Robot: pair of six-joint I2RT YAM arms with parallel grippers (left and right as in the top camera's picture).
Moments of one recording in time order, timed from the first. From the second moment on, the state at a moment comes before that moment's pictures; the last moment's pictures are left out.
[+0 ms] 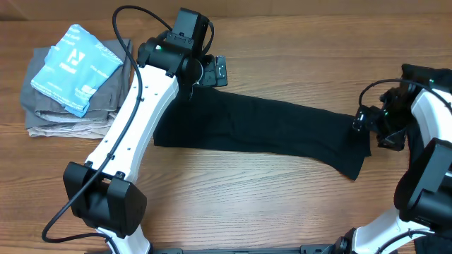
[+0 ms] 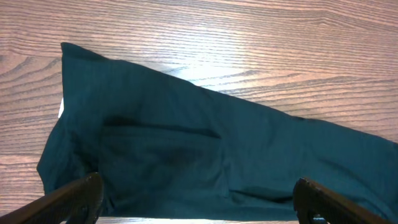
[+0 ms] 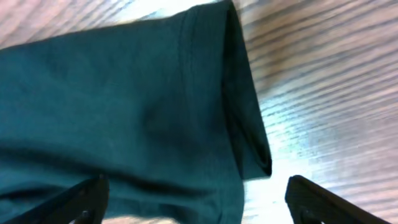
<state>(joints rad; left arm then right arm) -0.36 1.87 1.83 -1.07 0.02 -0.45 -0.37 1.87 1.33 -1.08 -0.14 0.08</state>
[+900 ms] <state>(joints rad) -0.36 1.87 1.83 -1.07 0.02 -0.45 -0.37 1.83 1.05 -0.60 -0.14 0.07</state>
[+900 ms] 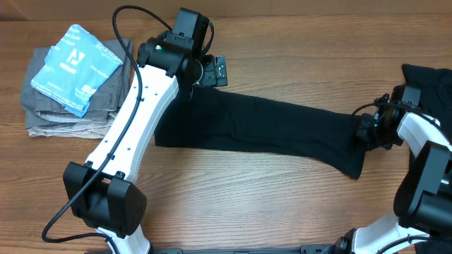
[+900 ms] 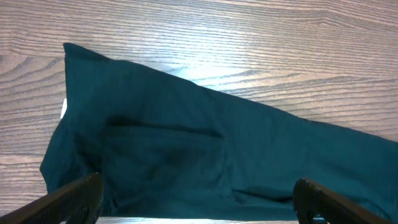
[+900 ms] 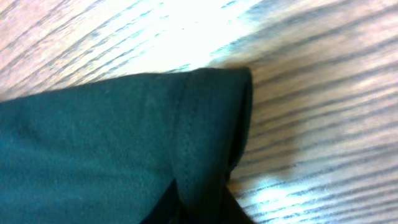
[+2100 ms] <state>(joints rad) -0.36 1.87 1.83 -1.07 0.02 -0.45 -0.53 1.86 1.52 -0.98 -0.13 0.10</state>
